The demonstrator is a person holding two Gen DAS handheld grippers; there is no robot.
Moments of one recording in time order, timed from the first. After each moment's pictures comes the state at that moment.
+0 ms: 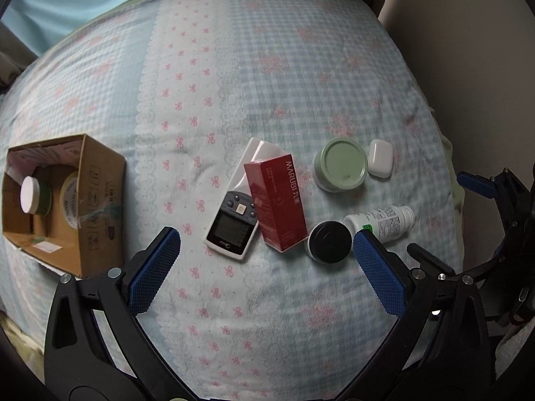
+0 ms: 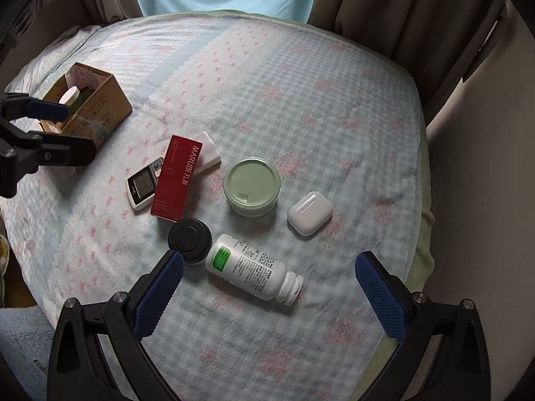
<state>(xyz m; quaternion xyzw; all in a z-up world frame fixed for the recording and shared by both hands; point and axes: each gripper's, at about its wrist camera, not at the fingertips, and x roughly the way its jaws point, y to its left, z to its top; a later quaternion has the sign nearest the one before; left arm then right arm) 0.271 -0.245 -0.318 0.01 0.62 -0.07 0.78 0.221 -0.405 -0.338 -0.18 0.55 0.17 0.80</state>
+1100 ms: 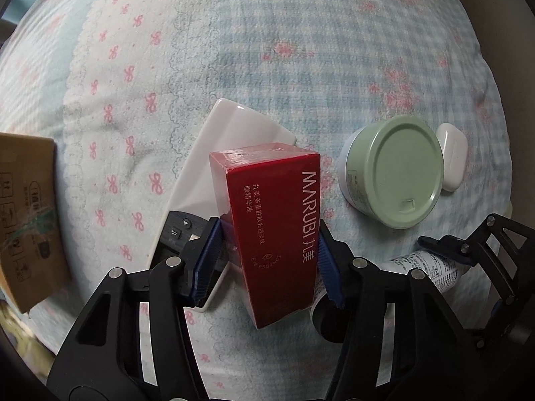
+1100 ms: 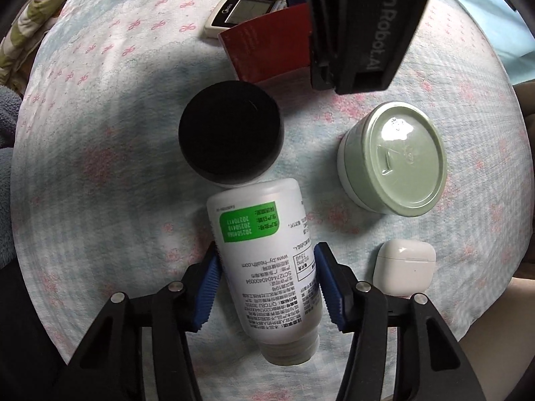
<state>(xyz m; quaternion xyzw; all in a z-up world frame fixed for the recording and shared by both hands) 0.341 -0.285 -0.454 0.01 0.71 -0.03 0.70 0.208 -0.367 -0.459 -0.46 0.53 0.42 0.58</state>
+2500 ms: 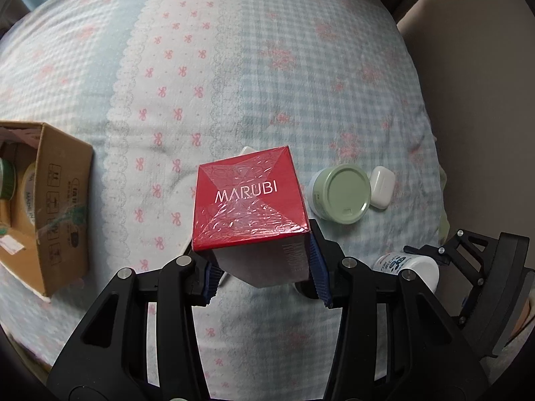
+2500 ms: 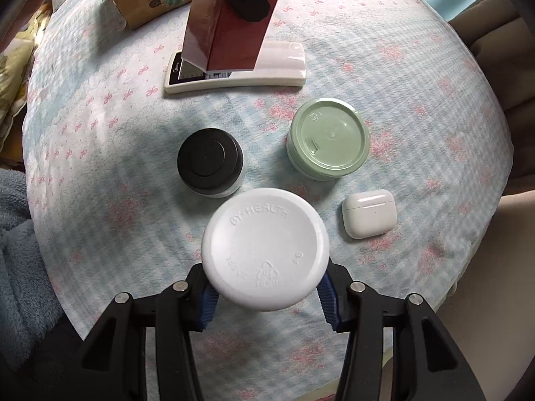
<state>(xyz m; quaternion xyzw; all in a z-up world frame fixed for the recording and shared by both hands) 0.318 -0.209 -0.336 -0.09 0.65 -0.08 0.75 0.253 -0.373 -0.349 -0.33 0.60 0.32 0.66</state>
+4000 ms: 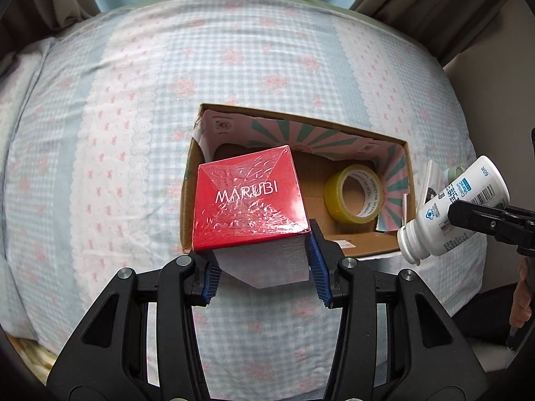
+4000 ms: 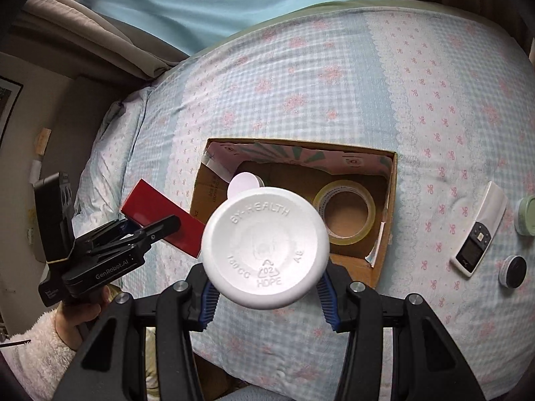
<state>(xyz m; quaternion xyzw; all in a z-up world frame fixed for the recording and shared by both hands) 0.276 0.233 -0.270 -0.06 0.61 -0.06 0.78 0.284 -0.016 -0.256 0.17 0.62 0.21 0.73</state>
